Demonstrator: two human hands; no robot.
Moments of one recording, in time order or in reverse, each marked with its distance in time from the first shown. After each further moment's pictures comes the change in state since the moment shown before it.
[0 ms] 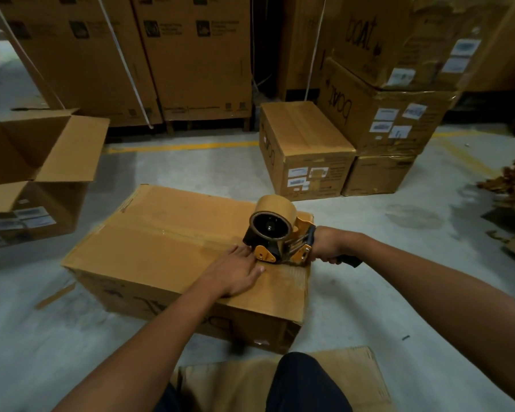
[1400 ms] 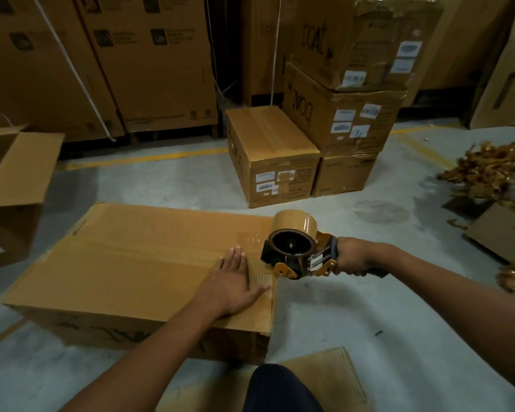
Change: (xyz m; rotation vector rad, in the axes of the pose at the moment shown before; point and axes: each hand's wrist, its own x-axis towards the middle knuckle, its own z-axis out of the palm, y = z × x) left_hand 0.027 0.071 0.000 -0.038 -0.054 -0.124; right_hand -0.046 0.114 -0.028 -0.034 0.049 0.065
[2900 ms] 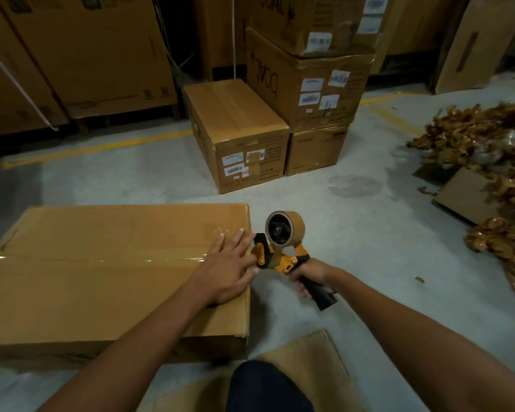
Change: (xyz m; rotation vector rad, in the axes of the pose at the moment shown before) left_hand 0.046 0.029 -0.001 0.053 0.098 0.381; right_hand 0.068 0.040 0.112 0.982 -0.108 0.279
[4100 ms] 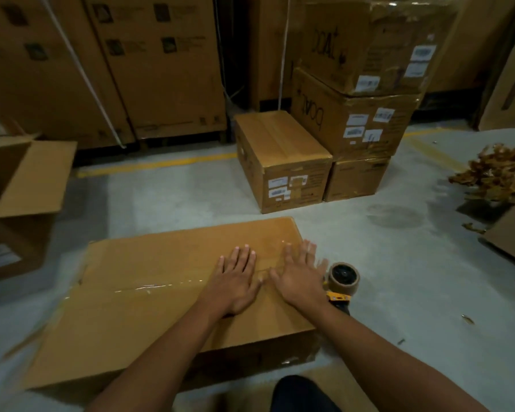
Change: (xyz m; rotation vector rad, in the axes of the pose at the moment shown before) left_hand -0.061 -0.054 -0.003 -0.030 -0.072 -0.366; right_hand -0.047 -0.073 0.146 -0.995 0.666 -0.473
